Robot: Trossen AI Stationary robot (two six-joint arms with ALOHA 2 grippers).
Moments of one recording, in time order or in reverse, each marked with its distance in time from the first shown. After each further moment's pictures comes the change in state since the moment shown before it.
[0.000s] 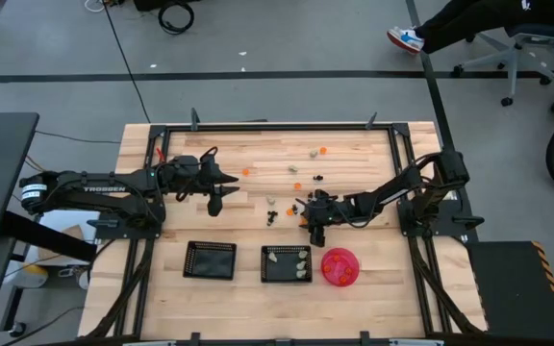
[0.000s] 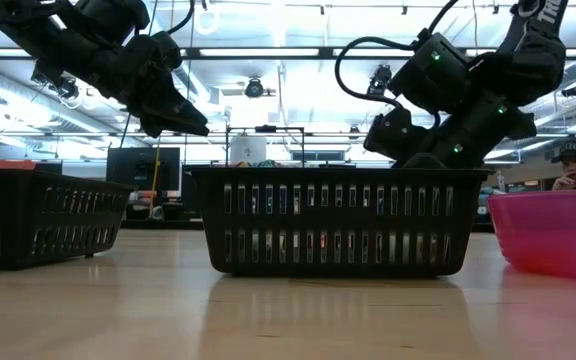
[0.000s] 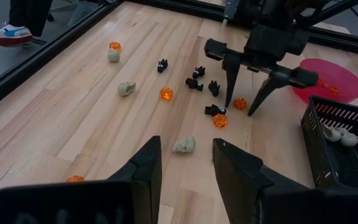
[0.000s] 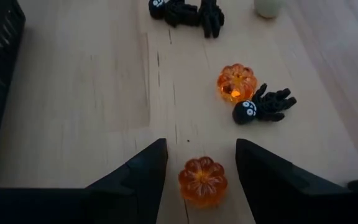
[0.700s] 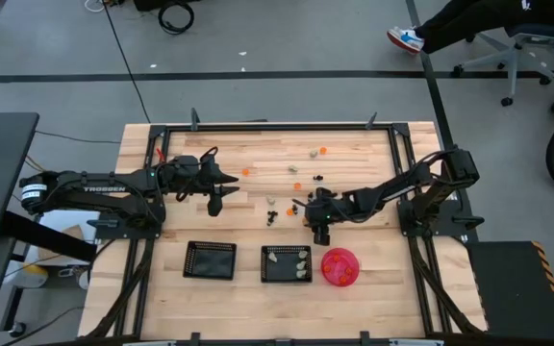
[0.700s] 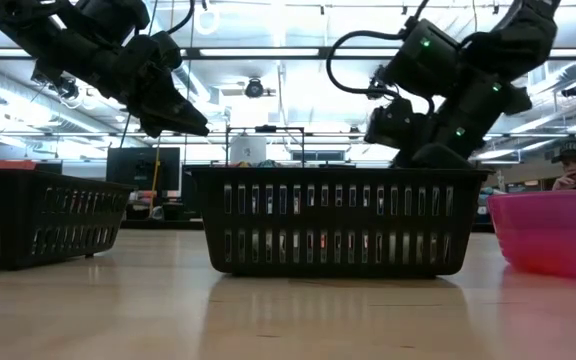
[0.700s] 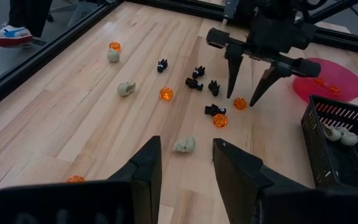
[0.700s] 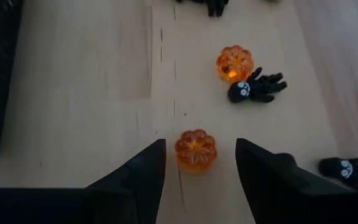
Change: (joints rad) left arm 0.000 0.000 0.000 0.000 0.000 0.004; right arm -0.003 -0.102 0.069 -0.253 -0.006 -0.056
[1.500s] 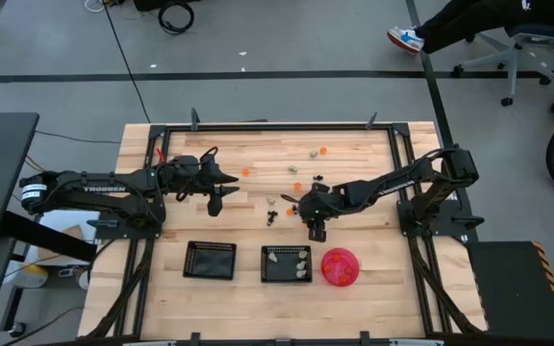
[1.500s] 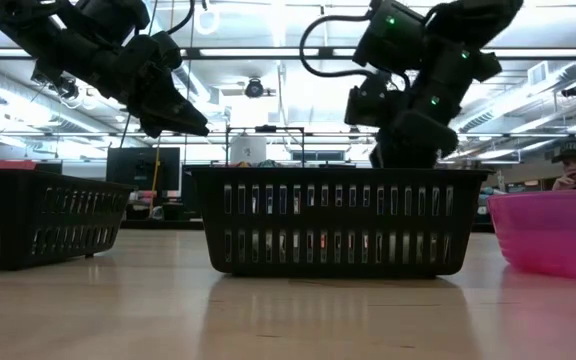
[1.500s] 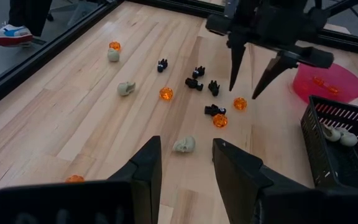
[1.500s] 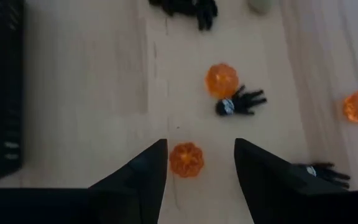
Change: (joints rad) left arm 0.000 0.000 0.000 0.000 0.000 -0.004; right arm -0.025 0.000 0.210 -0.341 -0.027 0.019
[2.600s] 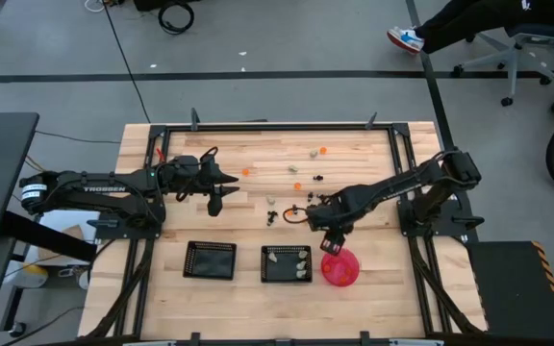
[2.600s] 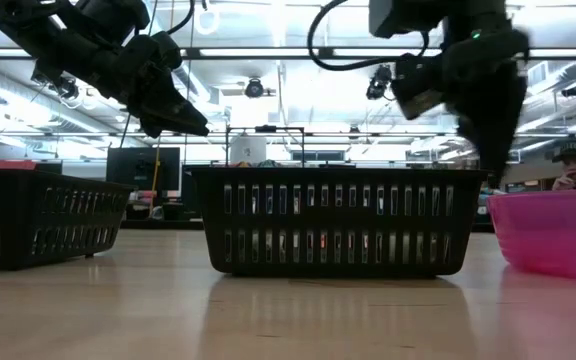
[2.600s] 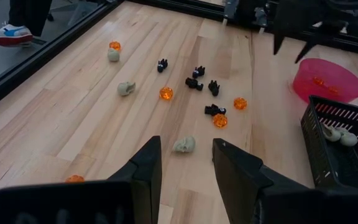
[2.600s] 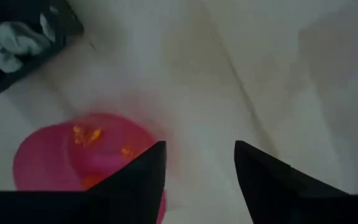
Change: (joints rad) left arm 0.000 0.000 0.000 0.000 0.000 0.000; right arm 0.137 0.000 0.266 -0.754 -0.226 0.577
